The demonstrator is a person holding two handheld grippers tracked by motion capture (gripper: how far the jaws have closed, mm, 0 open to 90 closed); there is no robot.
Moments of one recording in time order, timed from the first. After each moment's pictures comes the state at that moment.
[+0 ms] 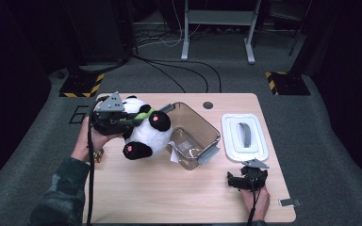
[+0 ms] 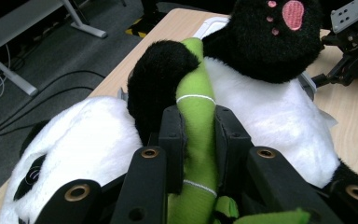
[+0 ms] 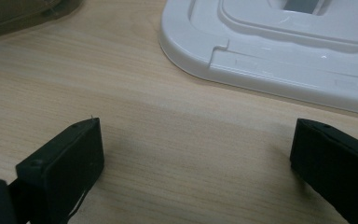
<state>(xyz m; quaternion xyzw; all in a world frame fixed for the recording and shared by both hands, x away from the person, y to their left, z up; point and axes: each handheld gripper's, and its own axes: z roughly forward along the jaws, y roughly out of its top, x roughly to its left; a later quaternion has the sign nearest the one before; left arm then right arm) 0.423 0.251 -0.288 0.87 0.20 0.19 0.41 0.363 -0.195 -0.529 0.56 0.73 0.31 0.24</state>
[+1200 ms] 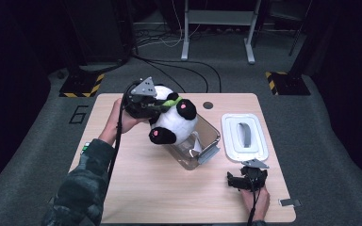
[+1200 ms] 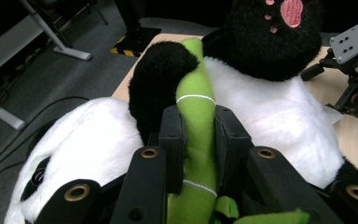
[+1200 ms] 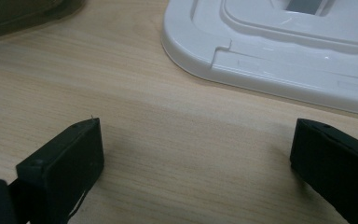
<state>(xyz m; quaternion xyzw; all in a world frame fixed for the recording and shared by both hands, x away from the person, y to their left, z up) 0.470 0.178 -0.277 0.88 0.13 0.19 0.42 0.363 -0.194 -0.529 0.56 0.73 0.31 0.24</state>
